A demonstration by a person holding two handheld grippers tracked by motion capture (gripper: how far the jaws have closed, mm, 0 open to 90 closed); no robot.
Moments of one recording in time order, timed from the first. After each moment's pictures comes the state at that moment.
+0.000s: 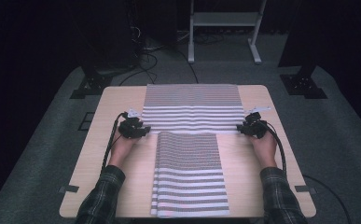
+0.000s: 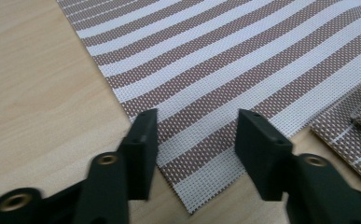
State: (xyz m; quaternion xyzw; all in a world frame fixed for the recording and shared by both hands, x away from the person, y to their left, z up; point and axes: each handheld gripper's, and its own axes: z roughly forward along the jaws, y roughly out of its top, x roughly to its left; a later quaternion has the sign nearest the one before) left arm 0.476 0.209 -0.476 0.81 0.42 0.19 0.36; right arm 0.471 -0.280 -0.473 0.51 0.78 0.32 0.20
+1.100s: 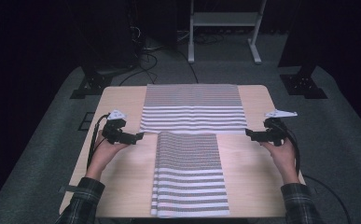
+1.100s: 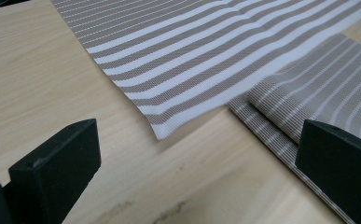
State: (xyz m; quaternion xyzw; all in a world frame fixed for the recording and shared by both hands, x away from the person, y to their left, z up) left arm 0.411 0.239 -0.419 0.80 0.40 0.17 0.41; right arm 0.404 -0.313 -0.426 0.50 0.75 0.38 0.22
